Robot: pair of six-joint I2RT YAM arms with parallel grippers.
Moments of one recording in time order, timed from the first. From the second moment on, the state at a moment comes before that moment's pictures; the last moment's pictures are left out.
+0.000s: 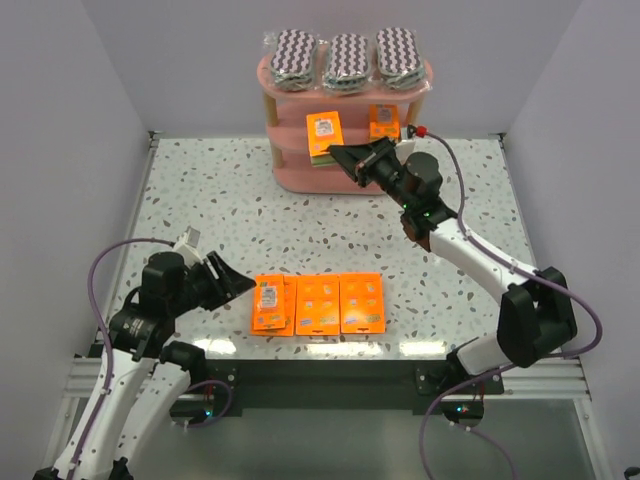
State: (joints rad) left arm -0.27 0.48 0.66 -0.80 0.31 -0.83; right arm 0.49 1.45 1.06 0.49 -0.21 1.46
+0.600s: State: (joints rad) left arm -0.27 0.52 0.66 -0.76 0.31 -0.83; right arm 0.38 1.76 1.29 0.46 -0.26 1.46
